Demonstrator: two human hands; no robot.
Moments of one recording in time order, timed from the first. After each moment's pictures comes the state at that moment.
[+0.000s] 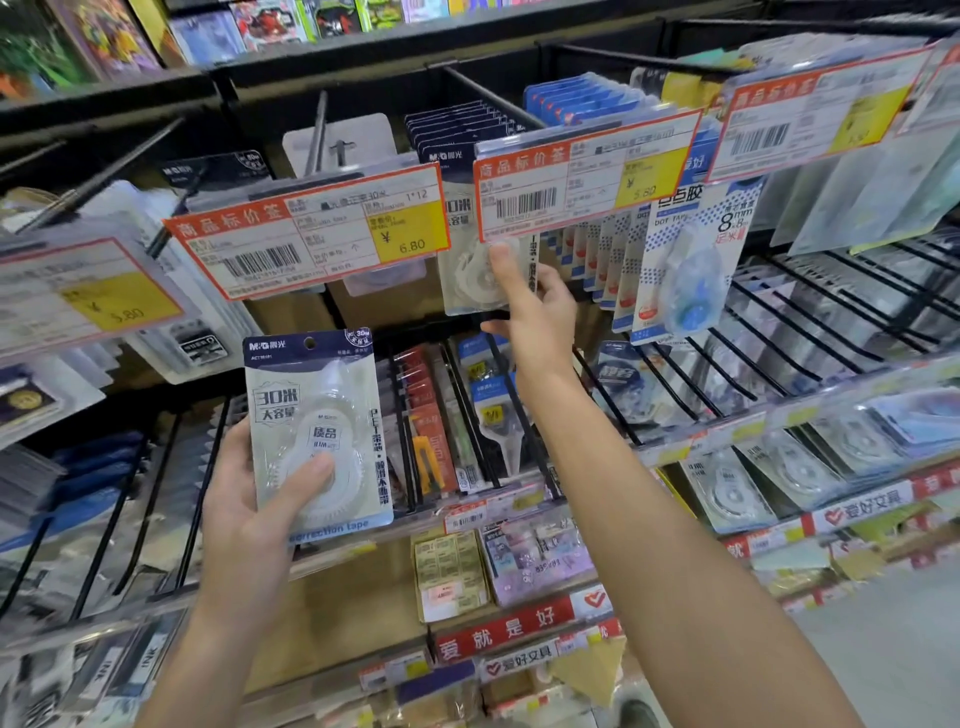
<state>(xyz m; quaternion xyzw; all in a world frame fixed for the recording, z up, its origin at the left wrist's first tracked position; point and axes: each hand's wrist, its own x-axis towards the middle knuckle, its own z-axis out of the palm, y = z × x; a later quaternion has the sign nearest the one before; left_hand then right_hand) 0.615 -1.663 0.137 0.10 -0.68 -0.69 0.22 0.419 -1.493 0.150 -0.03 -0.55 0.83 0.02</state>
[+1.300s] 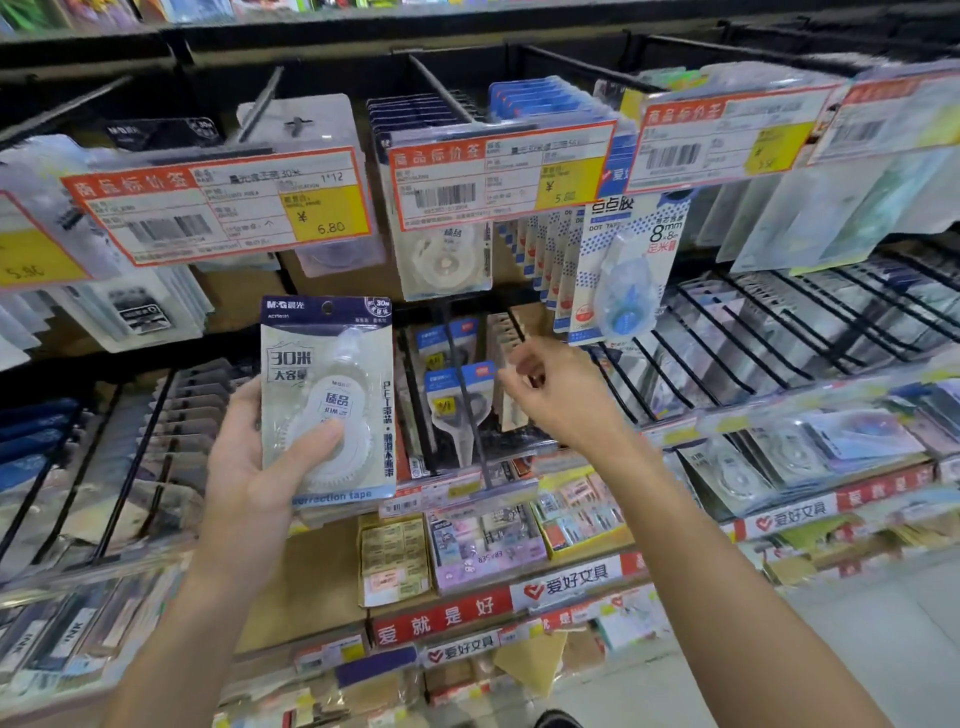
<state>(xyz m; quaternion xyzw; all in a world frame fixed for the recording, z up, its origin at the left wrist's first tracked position) 0.598 -1.609 0.142 0.08 -0.67 -0.71 0.21 0.441 -1.388 0.110 0.17 -0.92 0.35 0.02</state>
